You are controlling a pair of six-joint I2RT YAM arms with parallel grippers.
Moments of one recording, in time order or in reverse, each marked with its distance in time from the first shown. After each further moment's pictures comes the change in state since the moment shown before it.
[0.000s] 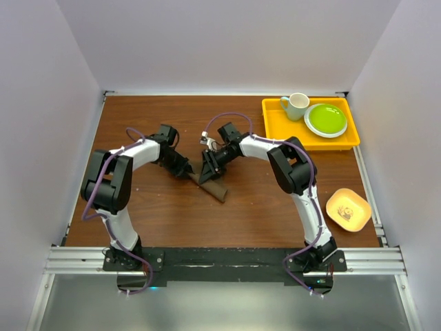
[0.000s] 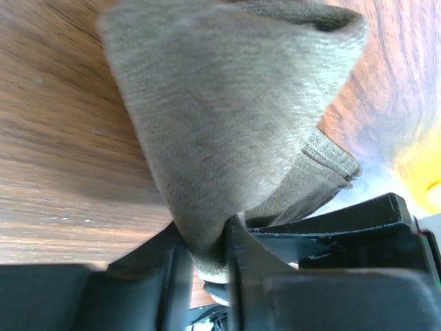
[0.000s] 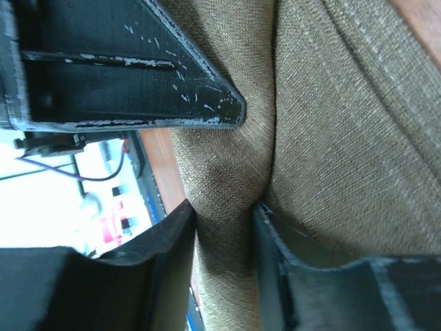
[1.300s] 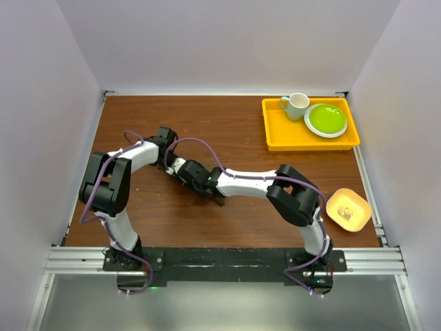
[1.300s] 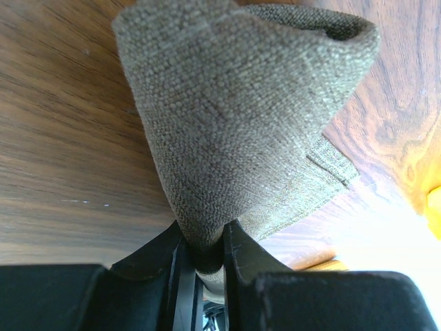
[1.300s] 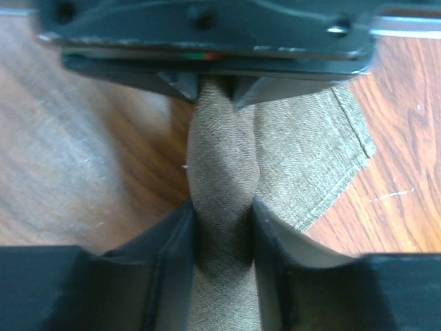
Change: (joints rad) left arm 0.000 -0.031 -0.037 -0.014 0.009 -0.035; right arm 0.472 -0.283 -0.195 0.055 1.361 -0.388
